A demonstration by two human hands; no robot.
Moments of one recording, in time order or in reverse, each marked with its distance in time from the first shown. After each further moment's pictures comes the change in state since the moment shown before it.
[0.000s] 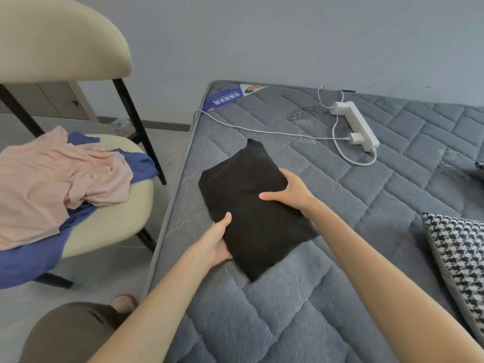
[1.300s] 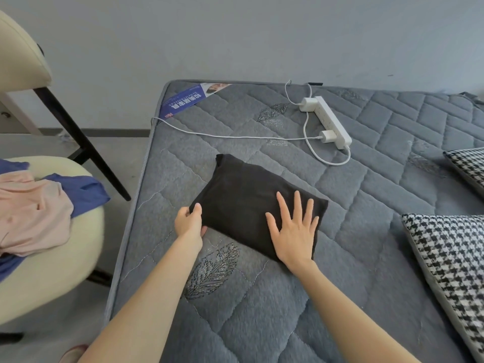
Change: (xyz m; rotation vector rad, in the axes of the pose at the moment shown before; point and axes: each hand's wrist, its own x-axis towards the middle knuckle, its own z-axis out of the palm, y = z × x) left_hand 0.102 0.053 0.036 0.238 0.500 0.414; right_hand -0.006 0.103 0.012 -0.760 0.473 0.113
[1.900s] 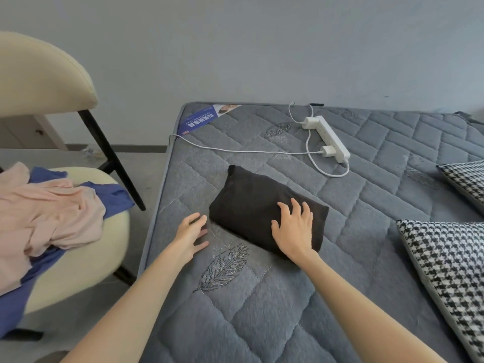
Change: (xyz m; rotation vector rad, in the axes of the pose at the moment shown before) left_hand -0.031 0.016 -0.063 0.035 -0.290 -0.035; right_hand -0.011 -0.038 -0.055 0.001 -0.094 -0.023
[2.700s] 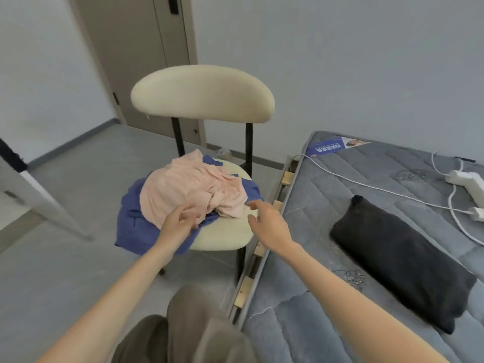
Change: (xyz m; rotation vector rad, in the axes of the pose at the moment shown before) left_hand -0.134 0.018 -0.292 0.208 0.437 0.447; right_hand -0.103 -0.290 0.021 0.446 -0.245 -0.727
